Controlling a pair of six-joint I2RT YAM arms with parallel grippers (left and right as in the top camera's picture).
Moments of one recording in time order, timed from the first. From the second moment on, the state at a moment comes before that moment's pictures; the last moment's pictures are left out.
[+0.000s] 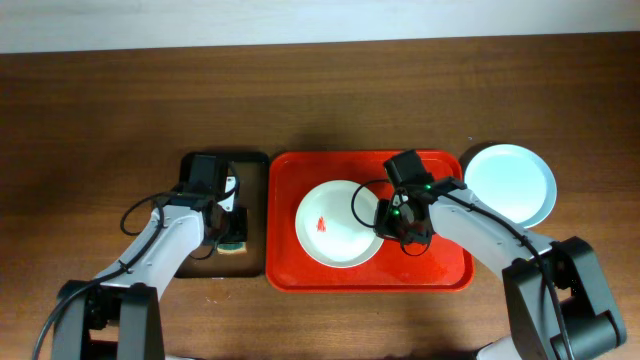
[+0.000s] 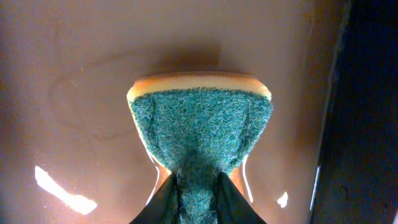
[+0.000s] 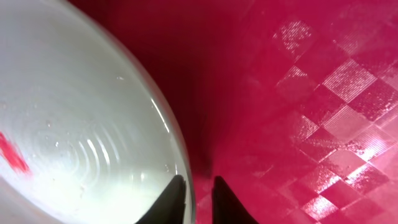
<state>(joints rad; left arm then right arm) -0.14 1.60 0.86 -0.62 0.03 -0.13 0.37 1.69 0.92 -0.62 -0.18 0.62</state>
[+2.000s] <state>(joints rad) -0.14 1.53 1.16 -0.93 0.03 -0.15 0.41 1.69 0.91 -0.52 -0.19 0.60</state>
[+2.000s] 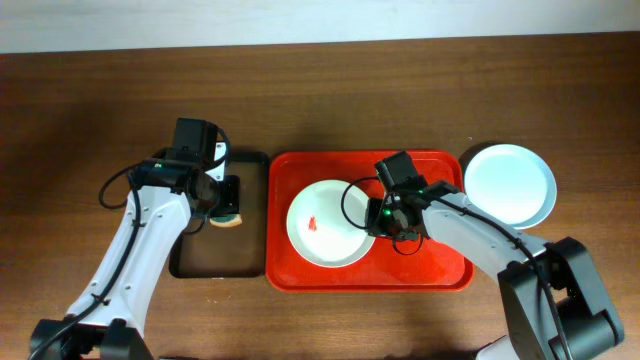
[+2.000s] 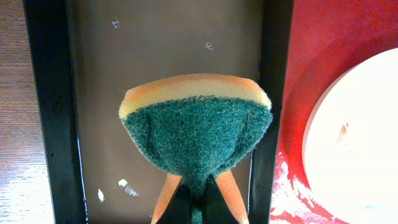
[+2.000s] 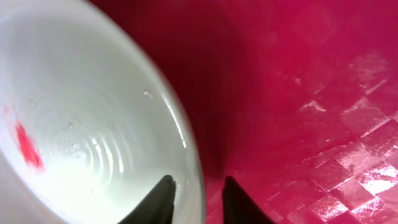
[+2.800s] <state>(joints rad) -0.33 1.60 1.22 -0.92 0.11 -0.23 0.41 1.69 0.90 -0.51 -0.24 0.60</state>
